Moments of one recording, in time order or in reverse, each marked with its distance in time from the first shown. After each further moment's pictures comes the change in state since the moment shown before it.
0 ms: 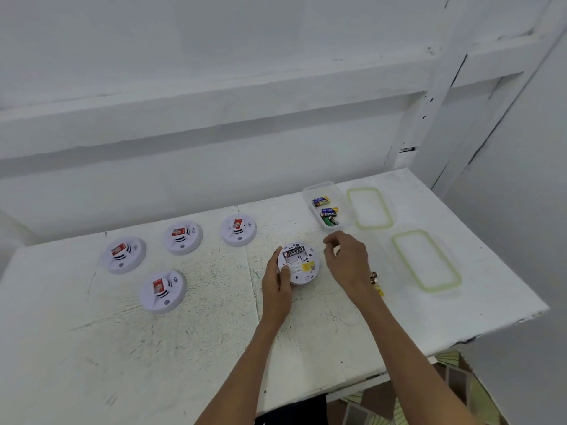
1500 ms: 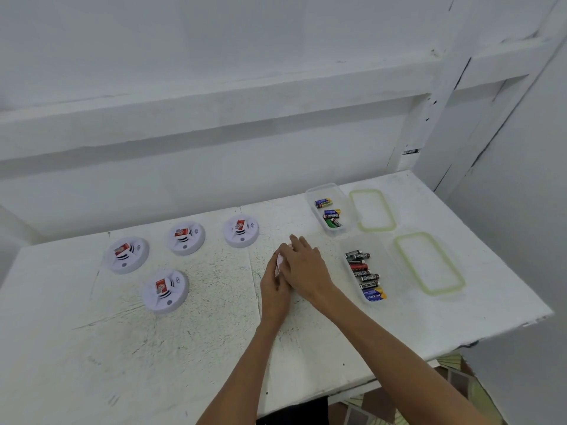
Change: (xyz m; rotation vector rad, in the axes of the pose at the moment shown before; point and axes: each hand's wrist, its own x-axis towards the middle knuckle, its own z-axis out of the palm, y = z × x) left_hand -0.001 0.010 -0.008 -0.023 0.004 0.004; right_hand -0.012 -0.041 0.065 -0.432 -0.314 -0.350
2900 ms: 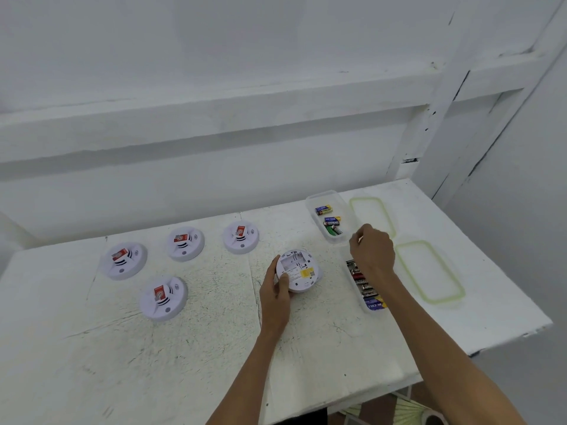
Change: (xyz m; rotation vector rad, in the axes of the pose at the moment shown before) left_hand 0.004 -0.010 0.002 -0.108 0.026 -0.098; right_hand 0.010 0.114 -0.058 0.031 0.320 0.511
